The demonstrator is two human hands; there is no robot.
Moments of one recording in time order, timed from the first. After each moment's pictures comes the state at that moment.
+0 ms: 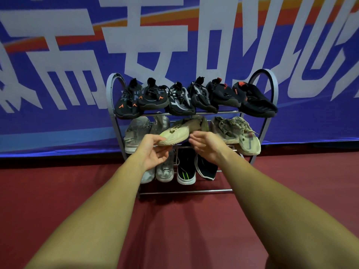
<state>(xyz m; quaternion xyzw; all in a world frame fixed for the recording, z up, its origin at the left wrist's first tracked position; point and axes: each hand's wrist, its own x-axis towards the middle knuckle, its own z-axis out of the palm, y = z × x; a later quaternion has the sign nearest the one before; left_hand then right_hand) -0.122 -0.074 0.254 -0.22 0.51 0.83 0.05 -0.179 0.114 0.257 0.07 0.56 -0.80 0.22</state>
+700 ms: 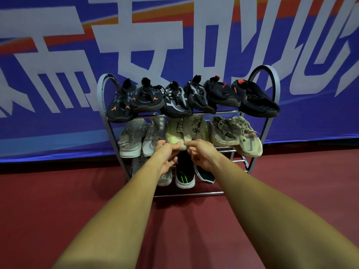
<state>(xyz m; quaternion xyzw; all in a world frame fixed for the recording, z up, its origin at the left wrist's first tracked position) -0.163 -0.030 0.225 -0.23 0.58 0.78 0.01 -0.197 0.104 0.228 0.07 0.60 -0.76 0.24</state>
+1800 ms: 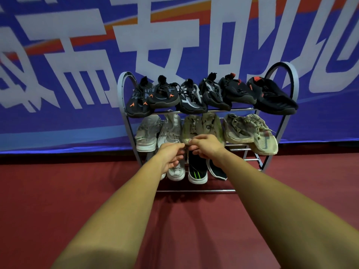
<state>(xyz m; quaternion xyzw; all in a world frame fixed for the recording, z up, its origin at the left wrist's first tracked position) -0.133 -0.054 0.230 -0.27 0.68 0.68 0.04 -0.170 0.087 0.249 -0.04 0.73 -0.66 0.19</state>
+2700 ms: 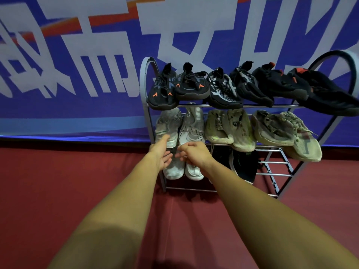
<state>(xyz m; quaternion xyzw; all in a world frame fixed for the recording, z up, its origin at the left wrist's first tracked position) -0.139 -0.153 0.204 -0.41 0.54 0.74 -0.03 -0.163 -0.024 0.201 -0.07 0.70 -0.66 0.25</state>
